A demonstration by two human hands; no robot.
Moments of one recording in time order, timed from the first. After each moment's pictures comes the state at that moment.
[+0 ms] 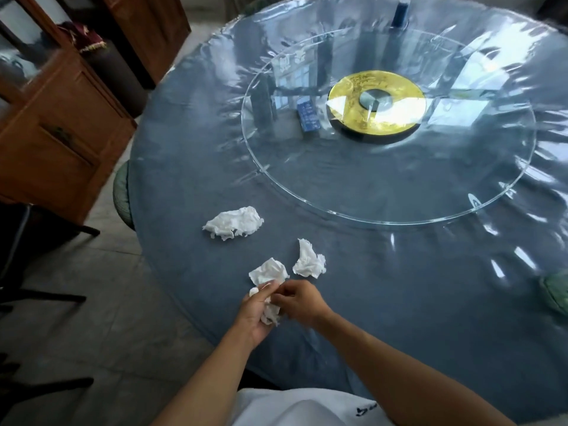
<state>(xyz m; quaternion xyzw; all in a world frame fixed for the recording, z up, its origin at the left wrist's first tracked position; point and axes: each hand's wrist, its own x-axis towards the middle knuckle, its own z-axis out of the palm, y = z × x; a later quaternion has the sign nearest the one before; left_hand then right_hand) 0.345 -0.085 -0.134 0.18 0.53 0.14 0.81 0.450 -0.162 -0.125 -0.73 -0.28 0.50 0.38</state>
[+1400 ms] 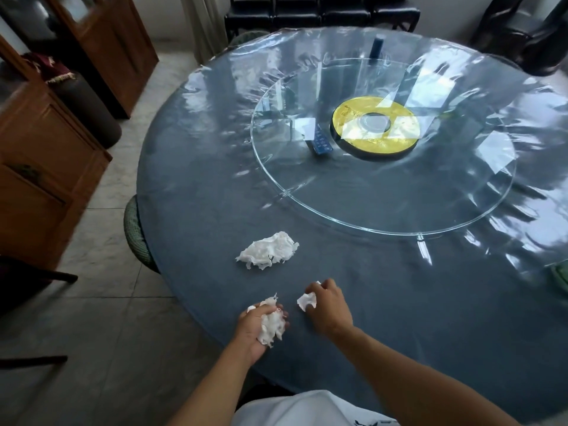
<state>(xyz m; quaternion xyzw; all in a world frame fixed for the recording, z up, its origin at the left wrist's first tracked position) 0.263 0.050 -0.146 0.21 0.54 0.07 0.81 0.398 -0.075 -0.140 -0.90 -0.26 0.30 0.18</state>
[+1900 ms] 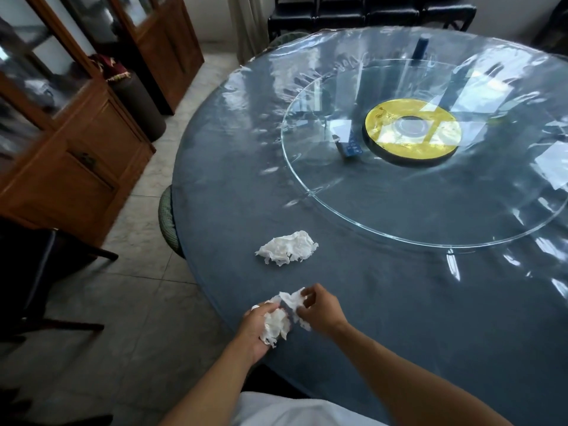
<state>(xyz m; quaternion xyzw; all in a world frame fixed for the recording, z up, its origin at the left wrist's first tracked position) 0.247 0.048 -0.130 0.20 0.54 0.11 0.81 0.385 -0.051 -0.138 -0.83 -0.25 0.40 0.30</state>
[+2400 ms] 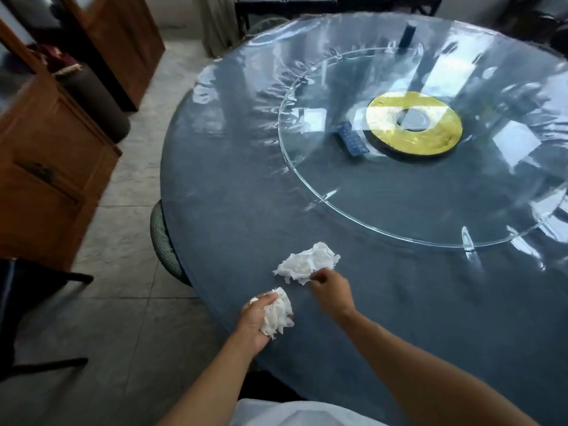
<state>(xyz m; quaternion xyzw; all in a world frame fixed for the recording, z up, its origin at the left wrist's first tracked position) 0.247 0.168 -0.156 0.25 0.53 0.06 0.81 0.392 0.058 -0.133 -0.88 -0.11 0.32 0.35</state>
